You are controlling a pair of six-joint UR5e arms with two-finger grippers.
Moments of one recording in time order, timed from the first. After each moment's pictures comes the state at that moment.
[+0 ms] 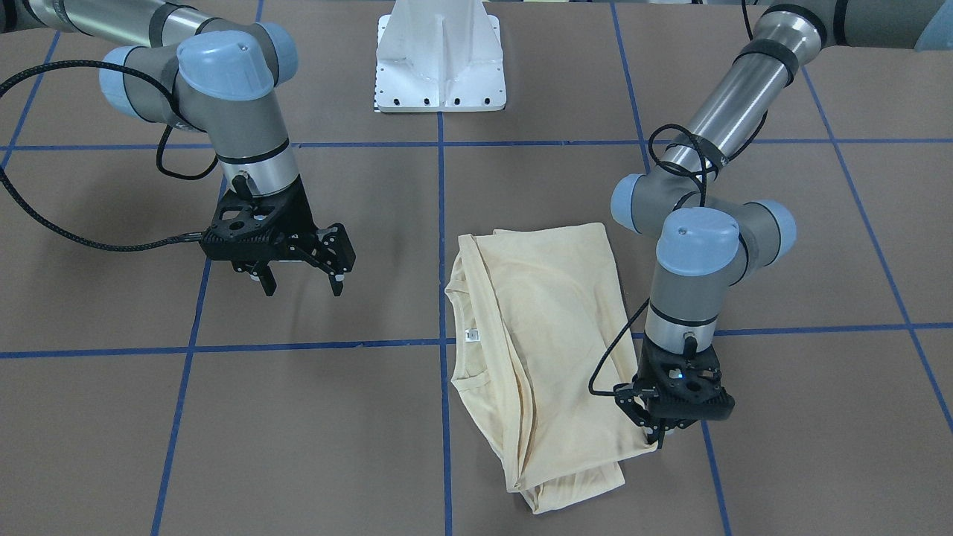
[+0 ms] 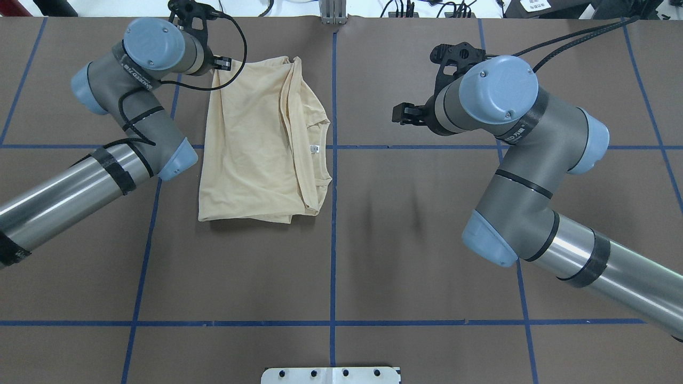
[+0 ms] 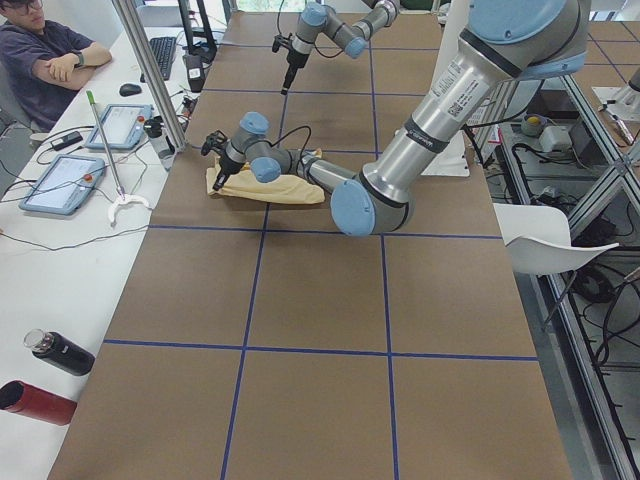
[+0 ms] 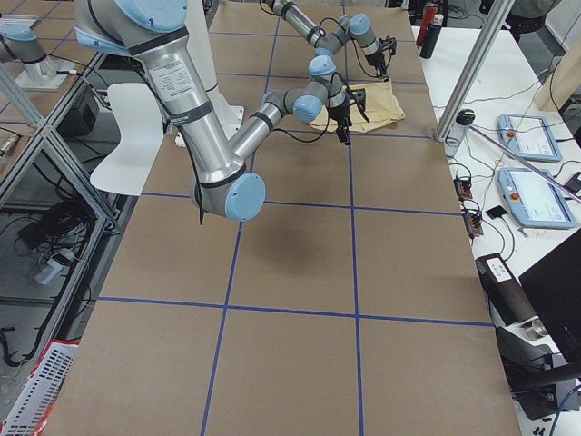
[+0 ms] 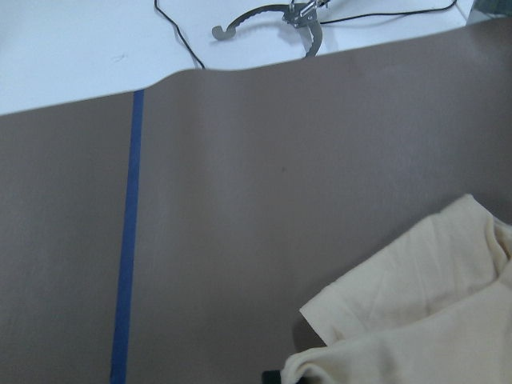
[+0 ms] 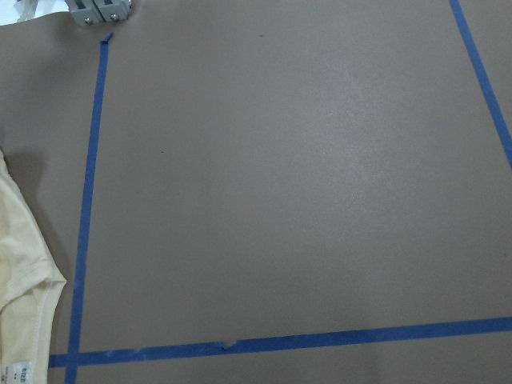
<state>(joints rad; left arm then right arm) -0.86 -2.33 -1.08 -2.24 -1.61 -0.82 0.69 -1.03 1.75 -1.39 1.68 1.22</state>
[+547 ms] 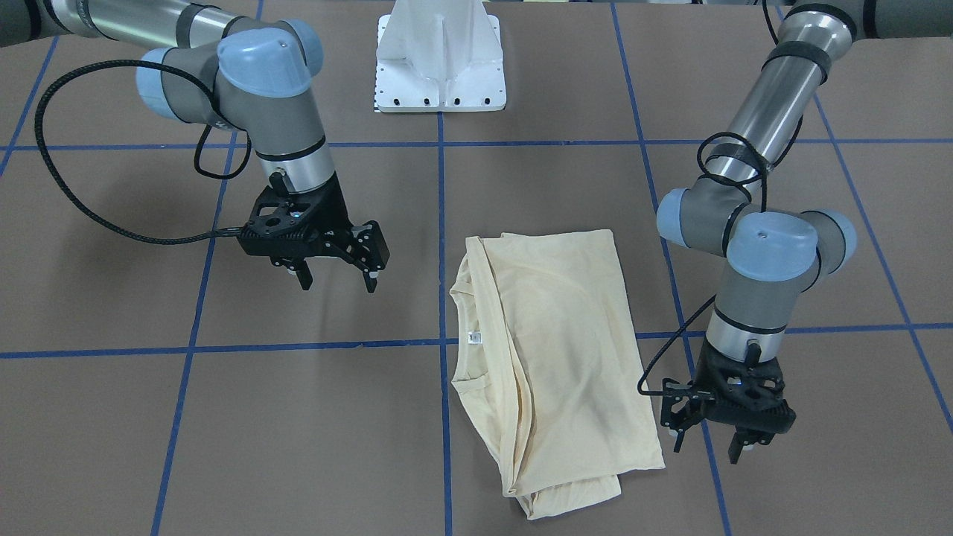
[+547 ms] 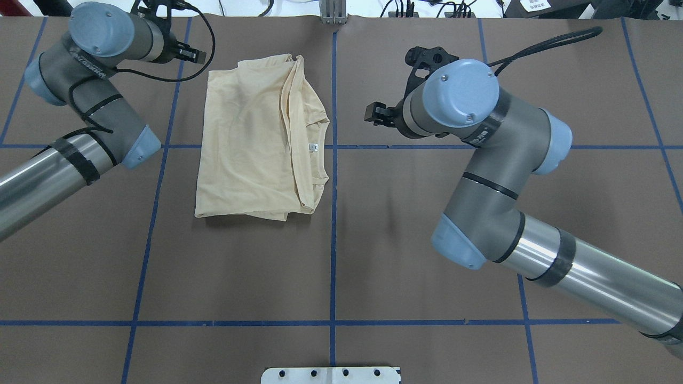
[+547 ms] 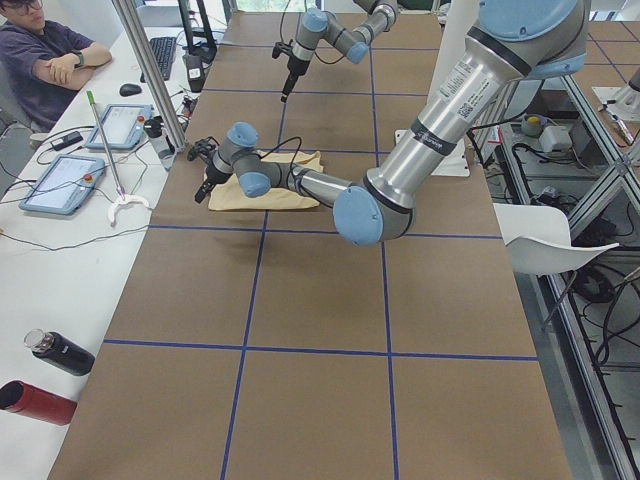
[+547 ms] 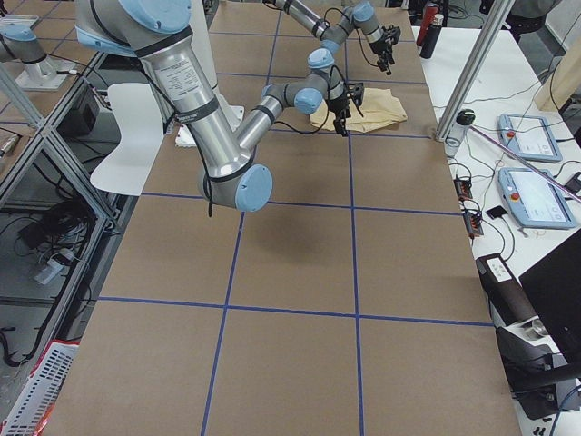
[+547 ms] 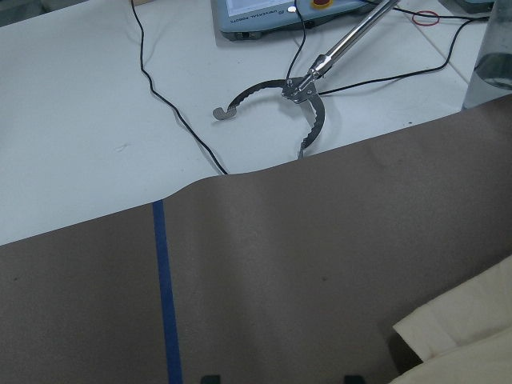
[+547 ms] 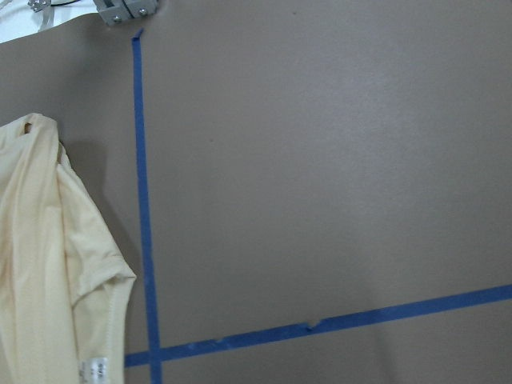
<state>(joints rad) -0.94 -2.21 -1.14 -2.35 -1.70 -0.63 0.64 -0.91 1.66 -1.39 1.65 1.38</state>
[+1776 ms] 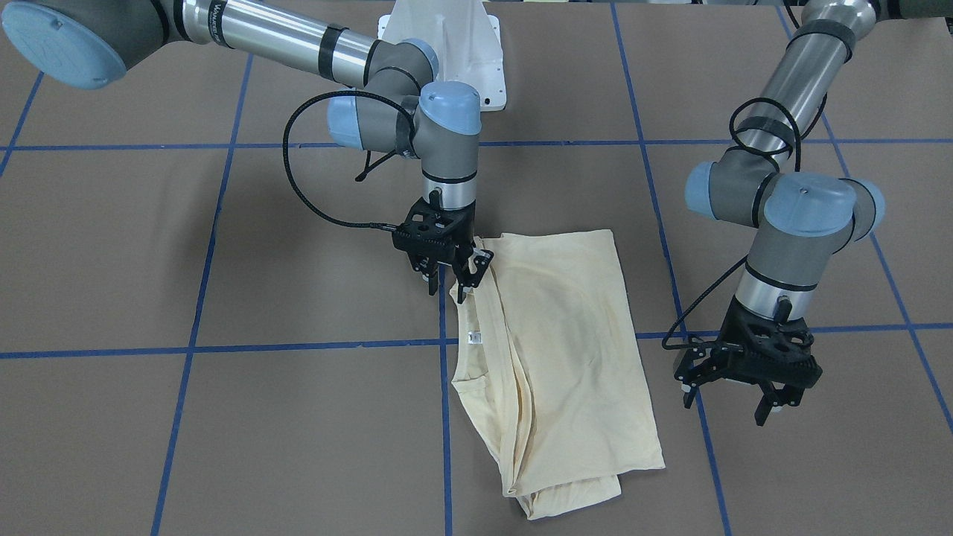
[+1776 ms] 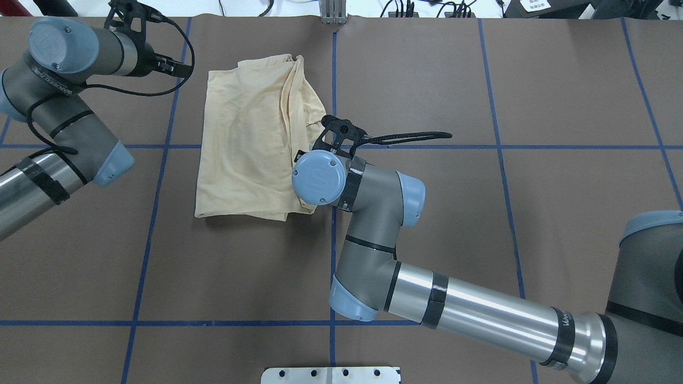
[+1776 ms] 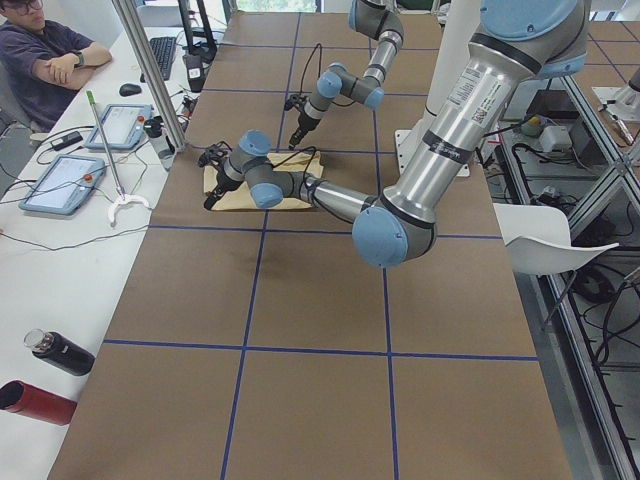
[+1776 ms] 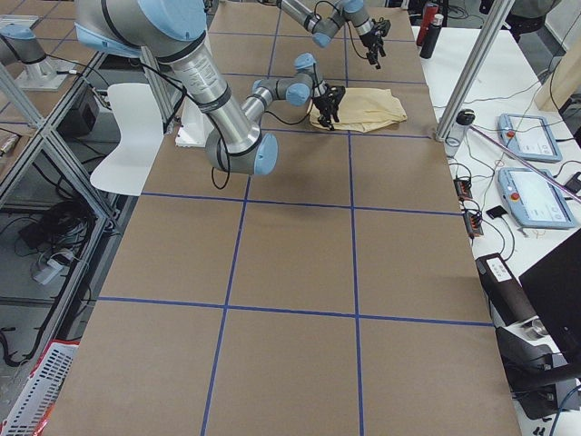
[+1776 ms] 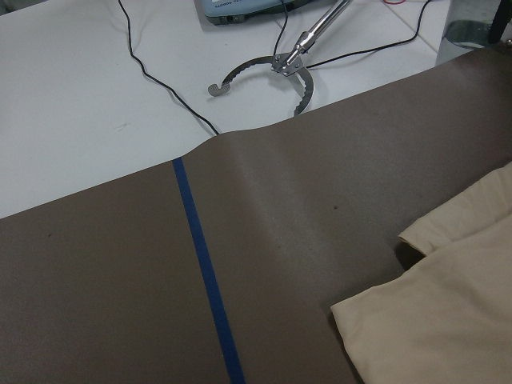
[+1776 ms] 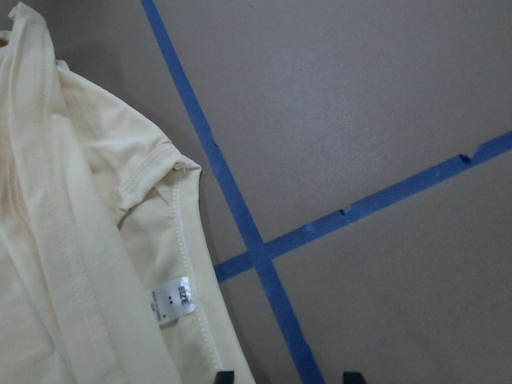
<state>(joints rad) -0.94 -2.11 -1.27 -2.36 -1.72 -0.63 0.42 -0.68 1.30 -1.35 1.39 1.71</state>
